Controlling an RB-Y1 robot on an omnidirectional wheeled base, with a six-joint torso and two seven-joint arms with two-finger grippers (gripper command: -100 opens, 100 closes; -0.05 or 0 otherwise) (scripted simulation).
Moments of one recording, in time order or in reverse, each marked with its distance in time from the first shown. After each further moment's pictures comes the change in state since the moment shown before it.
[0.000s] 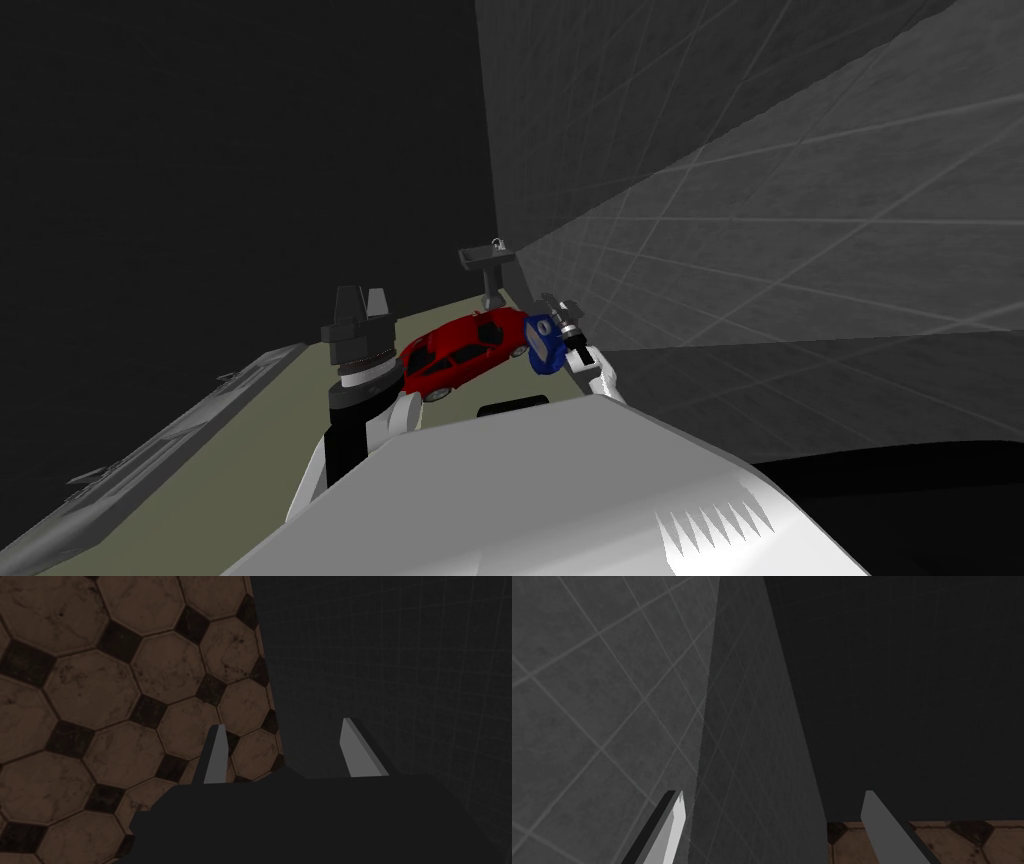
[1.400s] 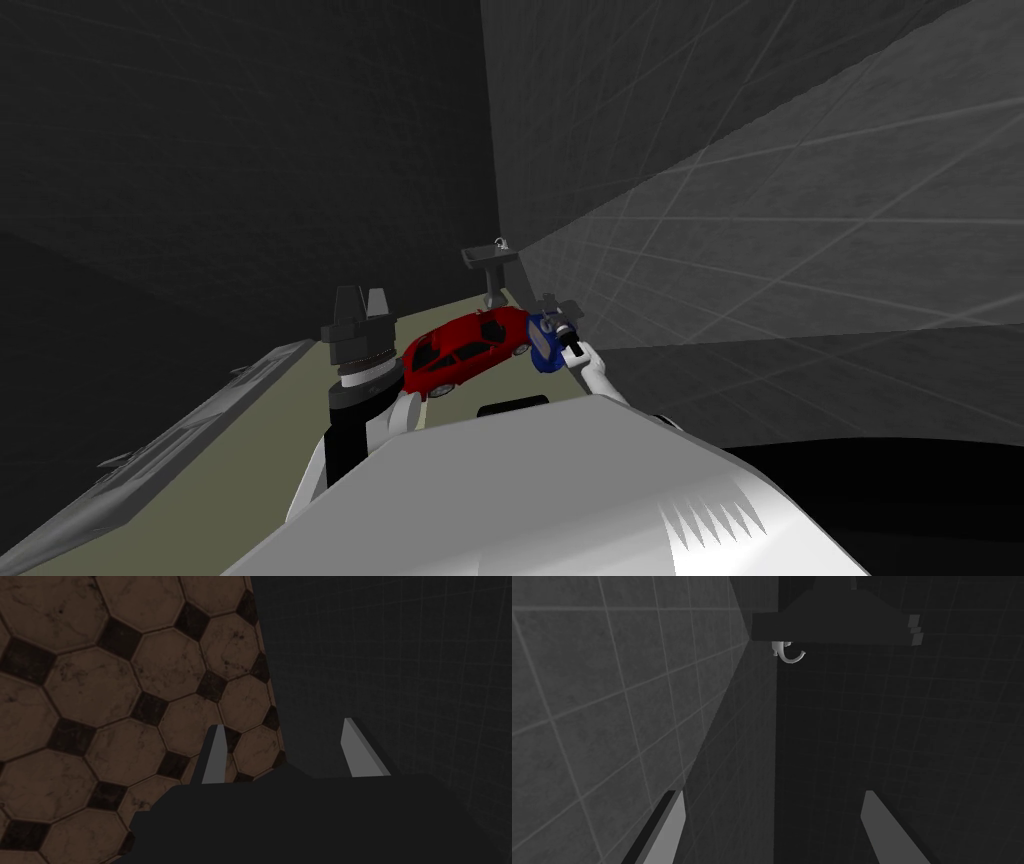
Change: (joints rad) left arm 0.000 0.000 0.000 0.000 0.000 0.000 0.000; right arm -0.178 -0.014 -0.022 0.337 0.054 0.074 0.272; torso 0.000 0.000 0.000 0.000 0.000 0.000
